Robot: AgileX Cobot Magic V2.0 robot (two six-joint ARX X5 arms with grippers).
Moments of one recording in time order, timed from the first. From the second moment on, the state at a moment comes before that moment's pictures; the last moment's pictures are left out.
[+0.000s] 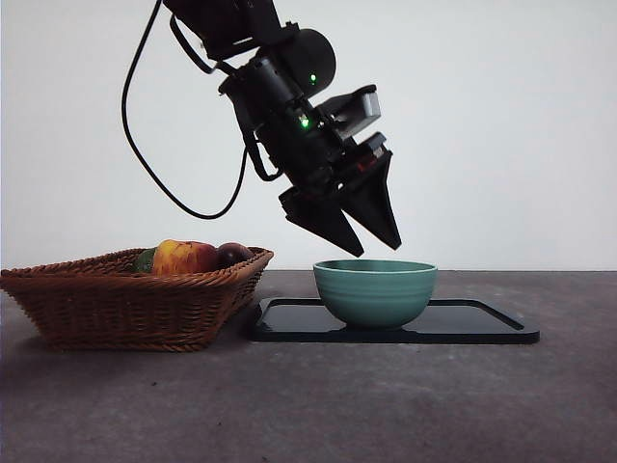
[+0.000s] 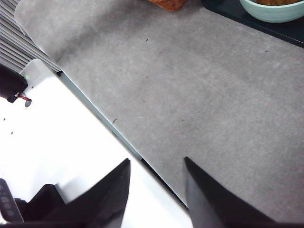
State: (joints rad) left arm -0.63 2.10 1.74 -0.60 0.38 0.33; right arm 0.49 0.58 0.74 -0.98 -0.50 0.10
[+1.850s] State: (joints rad) left arm -0.67 2.17 1.79 -0.65 0.29 0.40; right arm 0.49 0.58 0.74 -0.98 -0.49 0.10
